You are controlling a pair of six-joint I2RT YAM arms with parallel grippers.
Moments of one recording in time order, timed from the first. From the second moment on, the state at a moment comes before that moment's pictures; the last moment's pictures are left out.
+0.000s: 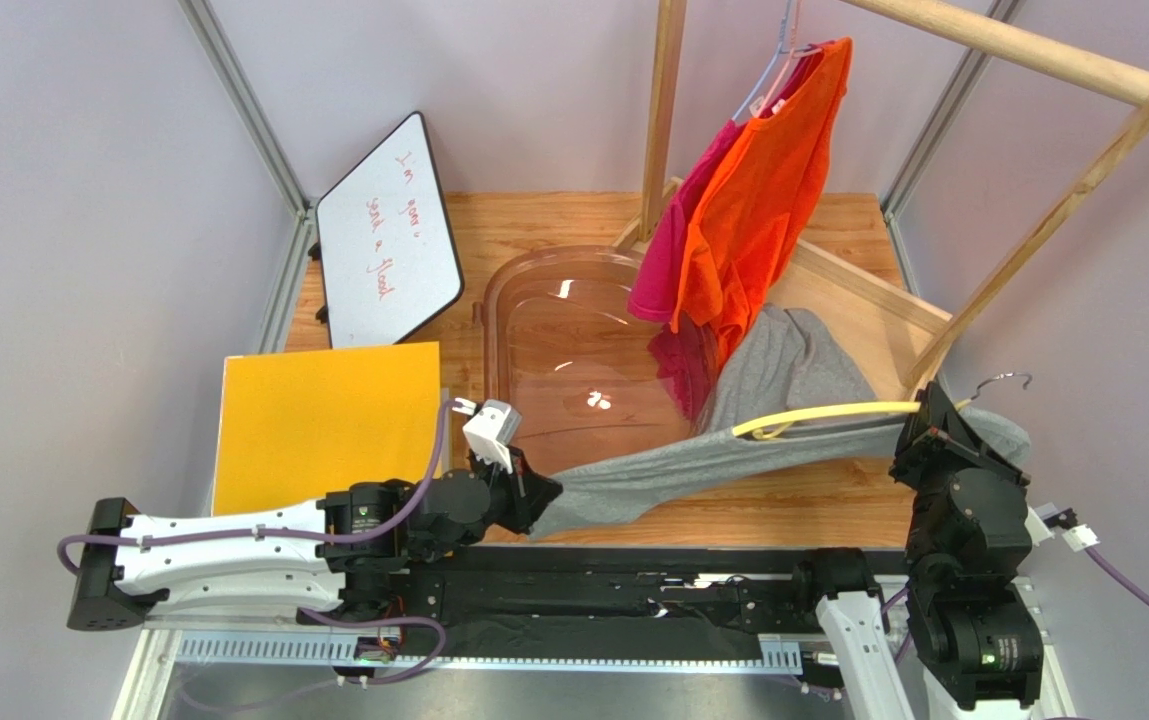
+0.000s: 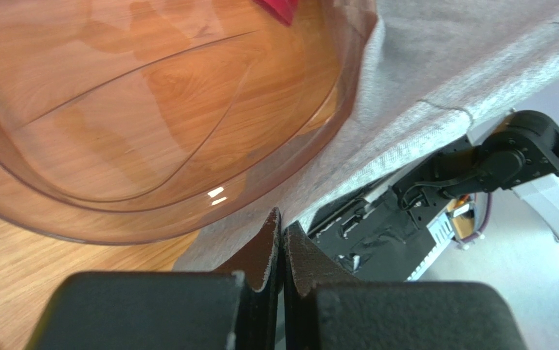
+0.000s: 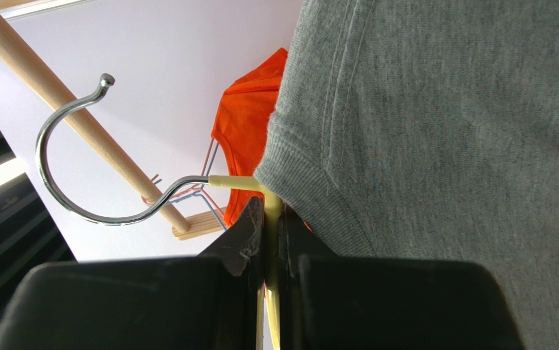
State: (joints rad) left arm -1.38 0.73 0.53 -0.25 -0.52 -0.81; right arm 0.04 0.24 0.95 -0.90 0.54 1.83
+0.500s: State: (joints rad) left arm -1.38 0.72 0.52 -0.22 -0.45 -0.73; right arm 0.05 0.27 1.01 -0.93 0.57 1.80
